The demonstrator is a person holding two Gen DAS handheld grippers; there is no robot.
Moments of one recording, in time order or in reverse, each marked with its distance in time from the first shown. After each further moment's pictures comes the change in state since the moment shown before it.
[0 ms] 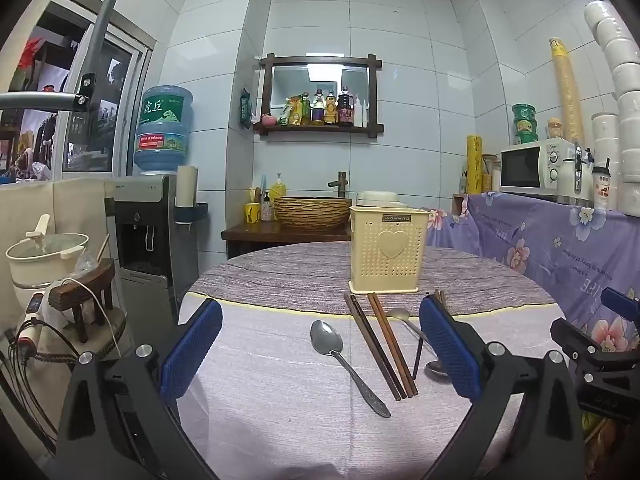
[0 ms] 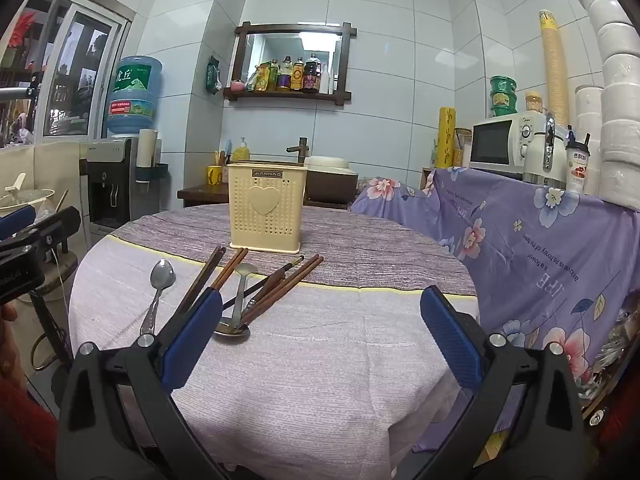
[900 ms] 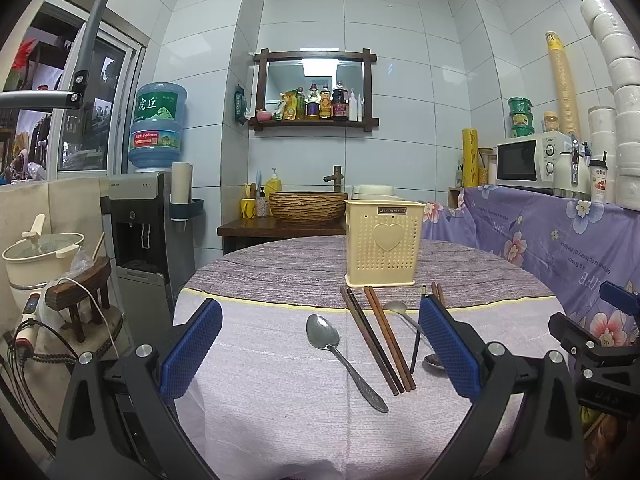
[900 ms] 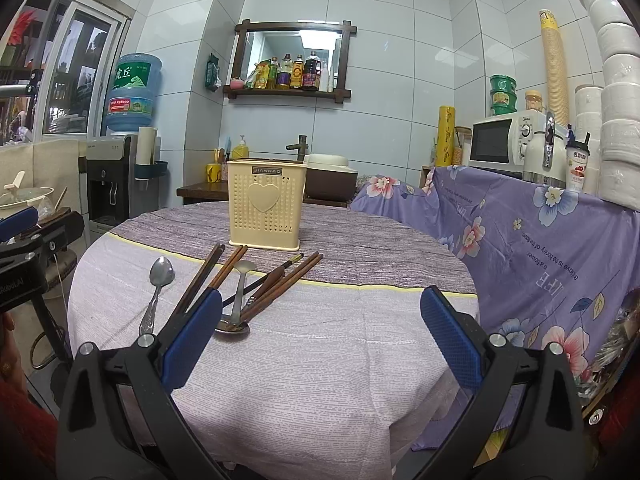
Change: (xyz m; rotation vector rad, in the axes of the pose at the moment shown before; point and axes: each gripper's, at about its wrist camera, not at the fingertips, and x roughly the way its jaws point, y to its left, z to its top) left arm 0.004 -0.006 -0.002 0.025 0.029 -0.012; right arm 0.001 0.000 0.000 -0.003 0.003 0.000
